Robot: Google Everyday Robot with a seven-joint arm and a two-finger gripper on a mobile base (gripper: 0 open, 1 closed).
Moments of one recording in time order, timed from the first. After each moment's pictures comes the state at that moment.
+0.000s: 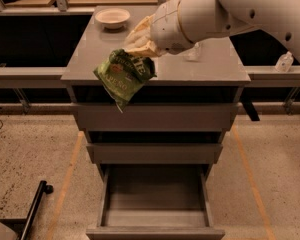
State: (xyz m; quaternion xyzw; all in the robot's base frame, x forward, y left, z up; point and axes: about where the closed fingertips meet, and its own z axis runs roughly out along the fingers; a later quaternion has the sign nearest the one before) arm 0.590 0.035 0.983 -0.69 0.53 0.09 0.48
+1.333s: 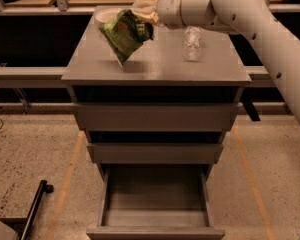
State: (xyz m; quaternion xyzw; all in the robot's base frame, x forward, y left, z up) arm 0.743 0.021 1.012 -0.60 0.49 0.05 0.63
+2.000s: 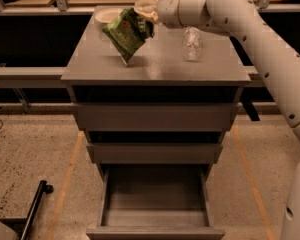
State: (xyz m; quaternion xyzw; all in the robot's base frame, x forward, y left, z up) arm 0.779 0.015 1.006 -0.58 0.50 0.04 0.65
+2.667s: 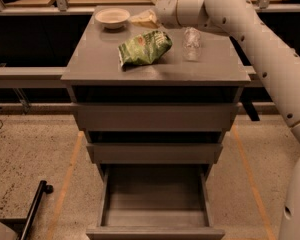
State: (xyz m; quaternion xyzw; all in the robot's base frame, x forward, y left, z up) arm 0.779 0.022 1.004 -0.58 0.50 0.04 0.65
